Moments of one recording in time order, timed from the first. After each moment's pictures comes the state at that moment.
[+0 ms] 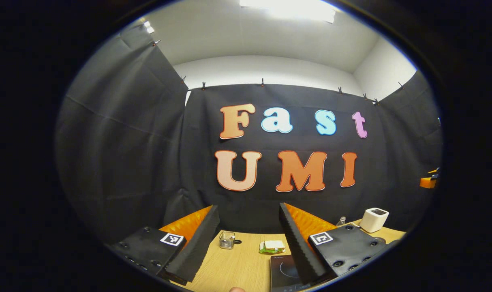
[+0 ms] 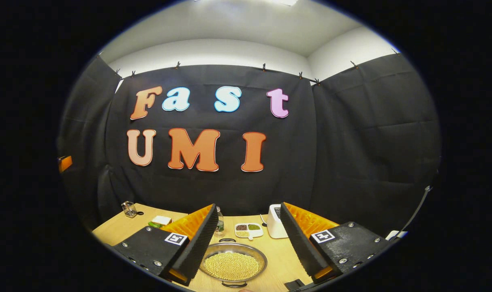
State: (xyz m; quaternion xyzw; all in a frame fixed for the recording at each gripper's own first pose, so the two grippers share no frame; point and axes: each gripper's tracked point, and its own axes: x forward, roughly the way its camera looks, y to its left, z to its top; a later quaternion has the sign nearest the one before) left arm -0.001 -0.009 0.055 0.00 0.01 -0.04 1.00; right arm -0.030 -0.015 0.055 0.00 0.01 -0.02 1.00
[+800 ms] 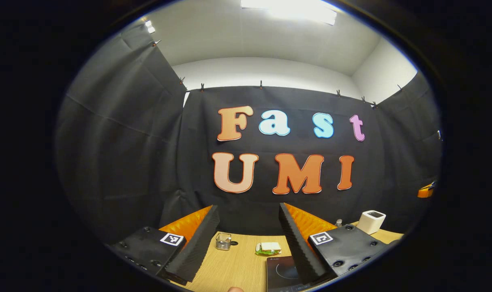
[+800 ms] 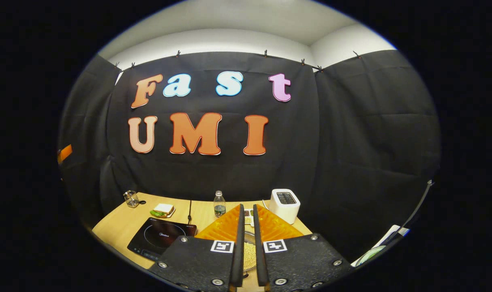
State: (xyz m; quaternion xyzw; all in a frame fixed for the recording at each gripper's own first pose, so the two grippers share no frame) left arm -0.002 -0.007 0.061 -0.01 0.00 -0.04 1.00; right arm -0.034 -0.011 0.010 0.00 0.07 -0.01 1.00
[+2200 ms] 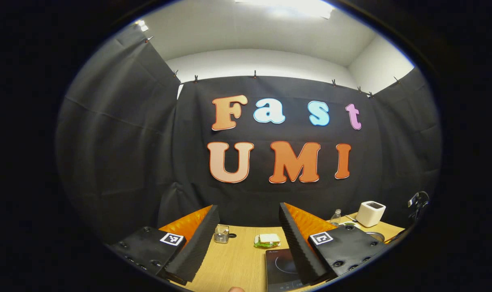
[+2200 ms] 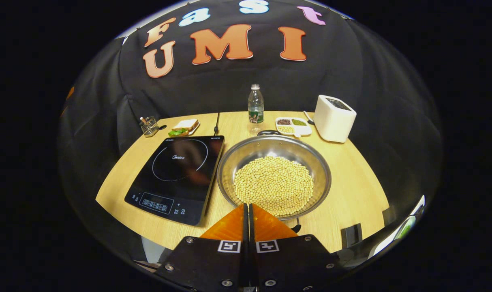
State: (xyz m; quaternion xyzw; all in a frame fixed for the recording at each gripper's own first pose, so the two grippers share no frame) left arm 0.003 -0.030 0.024 0.00 0.05 -0.06 1.00; right arm -0.050 0.080 -0.251 0.00 0.36 0.11 0.93
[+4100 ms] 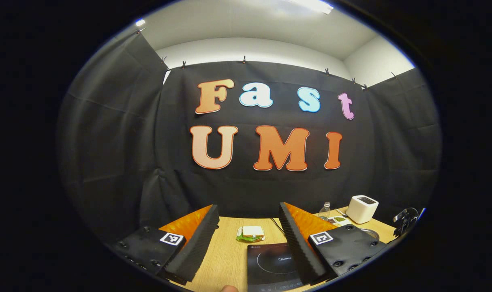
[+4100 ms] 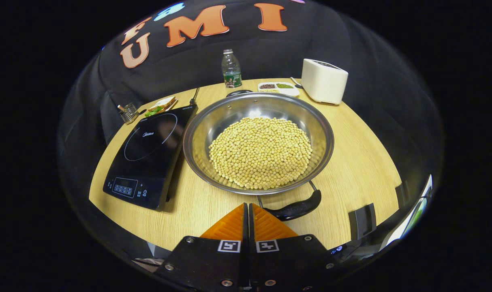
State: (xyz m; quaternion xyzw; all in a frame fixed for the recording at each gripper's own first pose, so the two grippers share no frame) left arm 0.033 -0.096 -0.021 -0.01 0.09 -0.09 0.99; right arm -0.054 0.031 -0.330 0.04 0.44 0.07 0.90
